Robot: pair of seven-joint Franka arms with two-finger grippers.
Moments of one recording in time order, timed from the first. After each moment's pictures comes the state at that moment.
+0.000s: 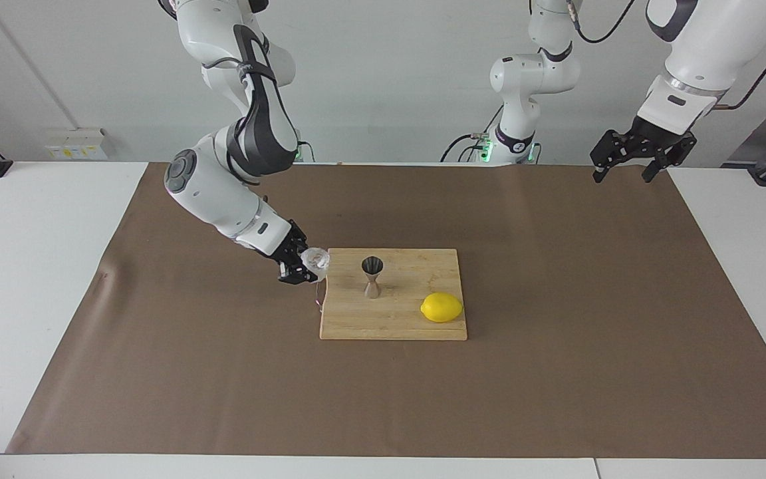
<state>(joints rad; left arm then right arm) 0.01 -0.04 -0.09 -1.58 -0.02 1.54 -0.05 0.18 0.24 0.02 -1.83 0.51 2.09 -1.71</state>
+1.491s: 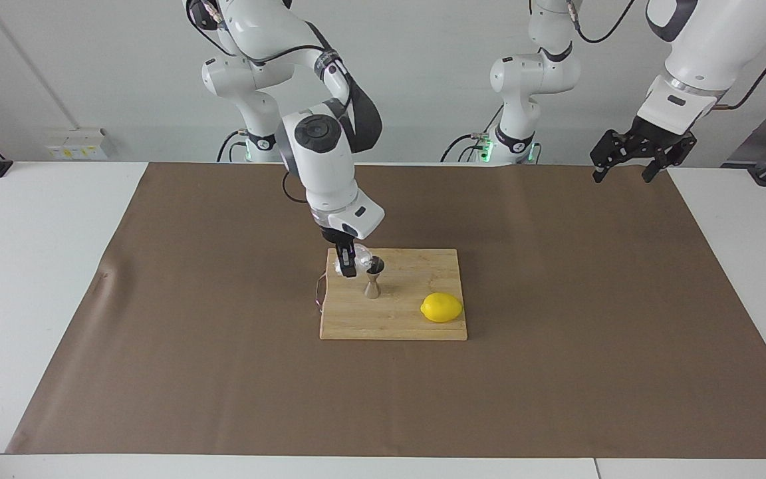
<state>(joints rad) 0.01 -0.04 -0.09 -1.58 -0.02 1.54 -0.05 0.43 0.31 0.02 -1.67 0.01 2.06 -1.27</state>
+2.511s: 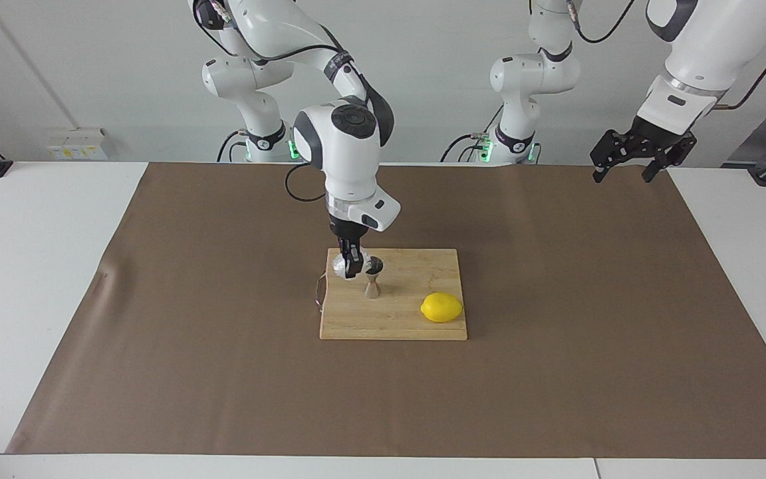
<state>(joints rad) 0.01 -0.04 -0.09 -1.58 -0.02 1.54 -0.05 0.48 0.31 0.02 -1.67 -0.19 2.06 -1.23</state>
